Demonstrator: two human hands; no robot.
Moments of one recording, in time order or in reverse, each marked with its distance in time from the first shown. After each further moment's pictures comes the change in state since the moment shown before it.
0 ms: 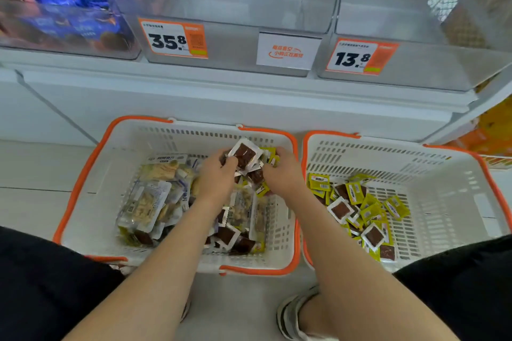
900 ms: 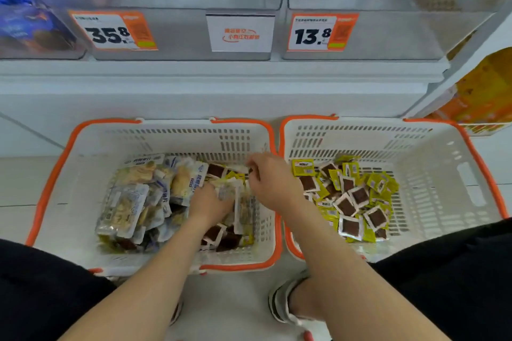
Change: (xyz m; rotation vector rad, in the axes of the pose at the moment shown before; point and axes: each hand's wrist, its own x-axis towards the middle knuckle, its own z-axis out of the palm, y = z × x) left_hand -0.001 -0.084 0.036 0.730 -0.264 -0.182; right_hand -0.021 0.037 -0.020 -0.394 0.020 -0.363
